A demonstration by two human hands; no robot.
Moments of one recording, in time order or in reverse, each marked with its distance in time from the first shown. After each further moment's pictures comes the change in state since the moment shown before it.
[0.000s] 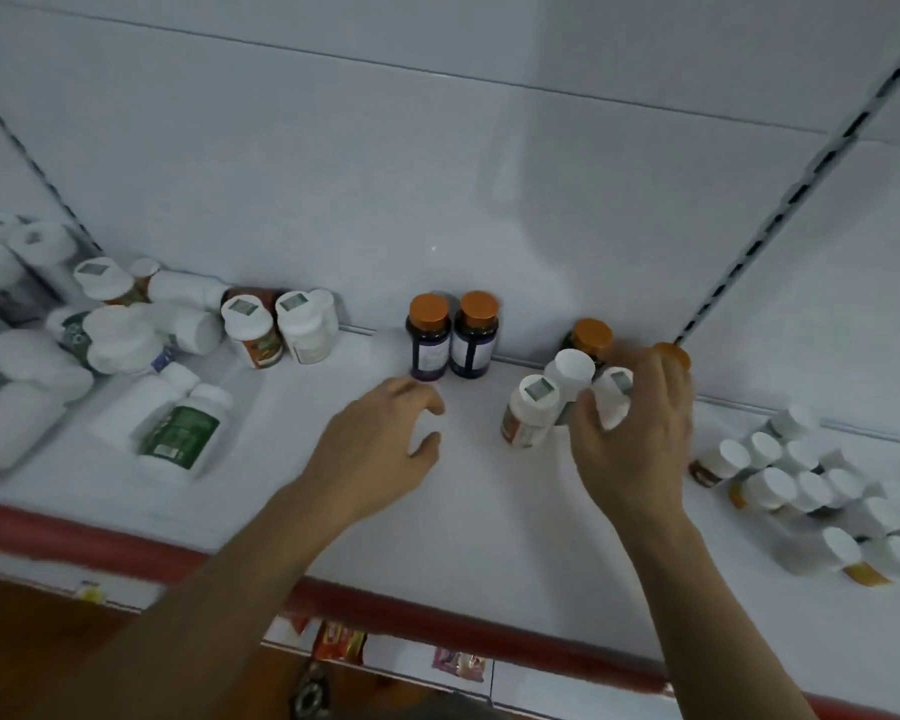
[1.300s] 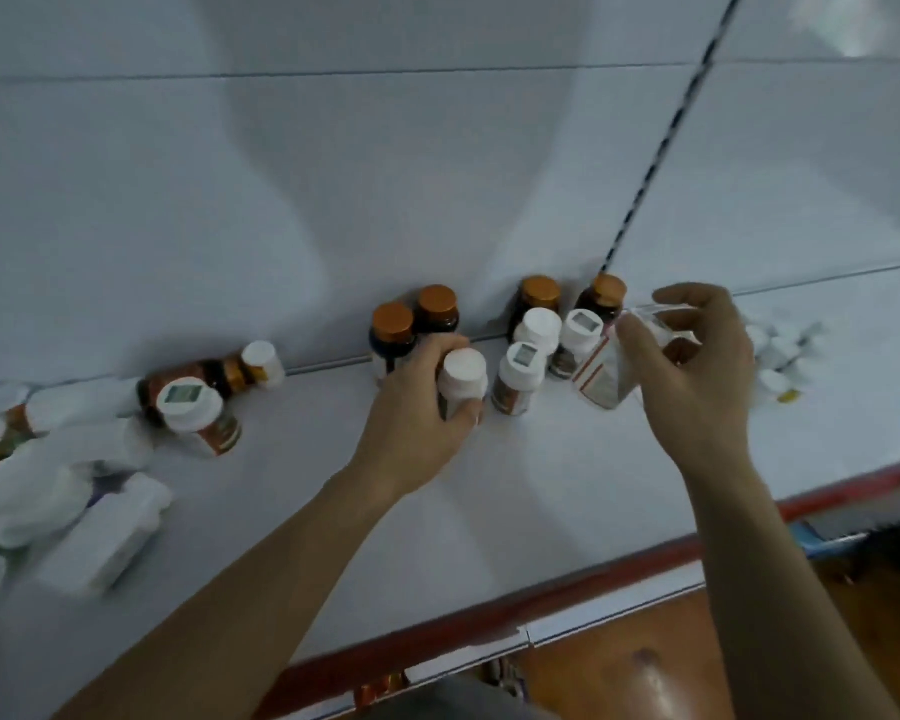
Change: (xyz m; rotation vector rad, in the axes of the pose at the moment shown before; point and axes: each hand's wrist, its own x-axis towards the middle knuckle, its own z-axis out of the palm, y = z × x) left_hand 0.046 -0.011 -0.008 -0.516 -0.142 0.250; right_hand -0.014 -0.066 -0.032 0.126 0.310 0.462
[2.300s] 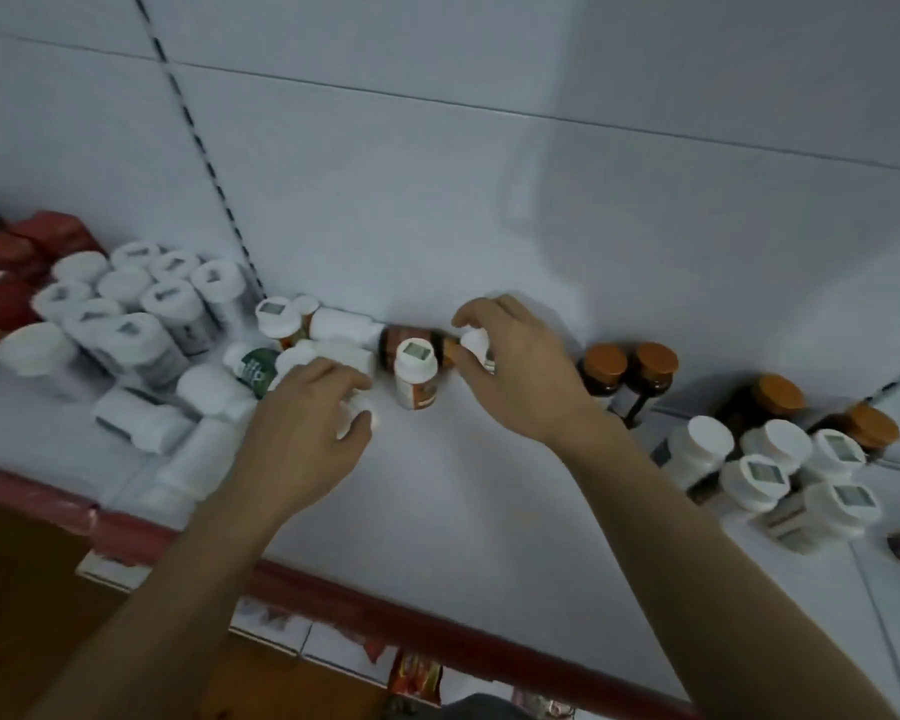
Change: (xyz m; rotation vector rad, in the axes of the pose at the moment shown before) left_hand -0.133 -0.060 -0.165 0.683 0.393 -0.315; right_hand -0.046 -0.093 0.216 -0.083 -0.904 -0.711
